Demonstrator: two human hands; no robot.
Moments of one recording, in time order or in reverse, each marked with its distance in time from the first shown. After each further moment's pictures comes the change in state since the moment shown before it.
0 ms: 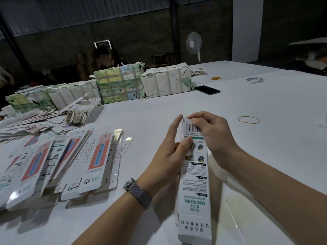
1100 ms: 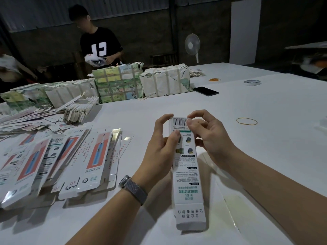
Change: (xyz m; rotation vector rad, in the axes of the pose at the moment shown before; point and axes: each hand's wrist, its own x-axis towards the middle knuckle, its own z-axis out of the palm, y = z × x) left_hand 0.002 0.002 -0.014 0.010 0.152 0.041; right_hand 0.001 0.008 -0.003 0.026 -0.145 0.003
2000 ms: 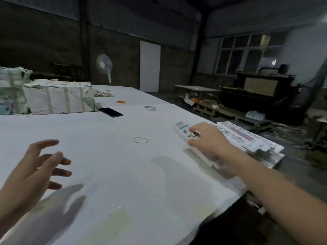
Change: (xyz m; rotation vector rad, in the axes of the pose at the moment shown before) left_hand 0.022 -0.030 -0.022 0.080 0.099 -0.029; right_hand -0.080 -0.134 -0.231 -1.606 0.381 0.329
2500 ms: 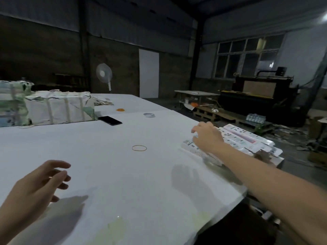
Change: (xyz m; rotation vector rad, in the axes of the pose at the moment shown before) left_hand -0.008 -0.003 0.003 0.257 -0.035 0.023; right_hand 0.046 0.031 0.010 -0.244 0.149 -0.039
